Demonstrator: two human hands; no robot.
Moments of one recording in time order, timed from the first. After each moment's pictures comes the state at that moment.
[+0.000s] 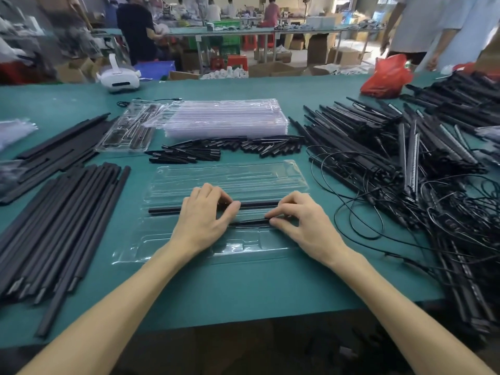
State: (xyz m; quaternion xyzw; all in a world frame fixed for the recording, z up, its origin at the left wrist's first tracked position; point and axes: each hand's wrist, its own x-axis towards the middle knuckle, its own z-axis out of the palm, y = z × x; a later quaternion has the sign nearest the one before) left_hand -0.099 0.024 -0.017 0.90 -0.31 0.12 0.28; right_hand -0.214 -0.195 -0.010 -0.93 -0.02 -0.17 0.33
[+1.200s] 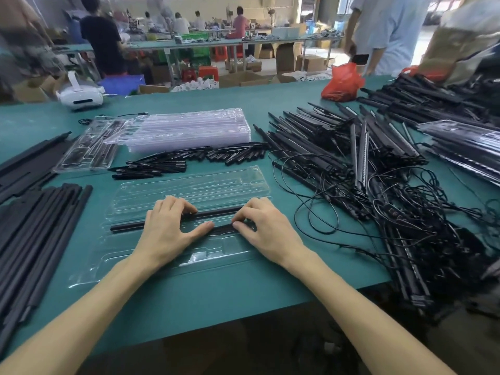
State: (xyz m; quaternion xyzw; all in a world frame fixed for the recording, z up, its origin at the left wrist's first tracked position) left_hand -0.108 0.022 -0.012 0.91 -0.31 0.11 0.24; right_hand -0.223 -0.188 -0.007 -0.94 -0.01 -0.20 0.27
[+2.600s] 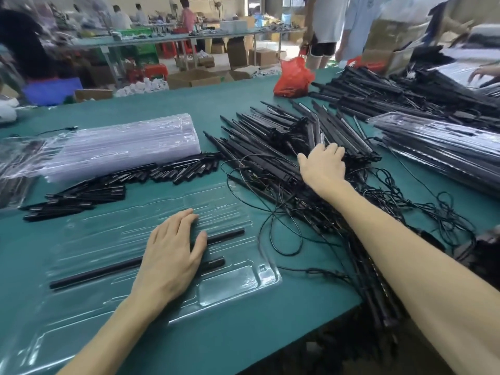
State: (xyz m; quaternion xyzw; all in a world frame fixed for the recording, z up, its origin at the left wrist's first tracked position) left_hand -0.122 -0.081 -0.019 0.91 -0.36 0.07 0.18; right_hand -0.188 -0.405 0.047 -0.87 0.46 -0.16 0.09
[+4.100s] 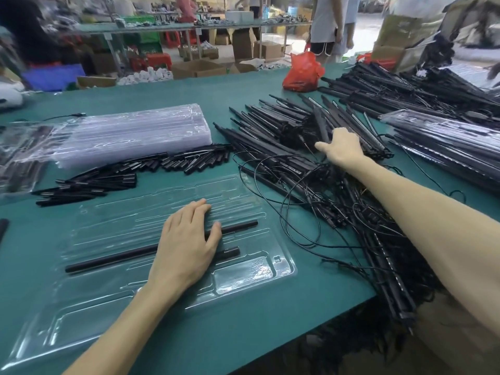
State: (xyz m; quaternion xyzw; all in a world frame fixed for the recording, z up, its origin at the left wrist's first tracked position) left_hand -0.123 -0.080 -0.020 0.91 -0.35 0.06 0.19; right_hand -0.184 -0.436 0.066 -0.87 0.42 -0.18 0.21
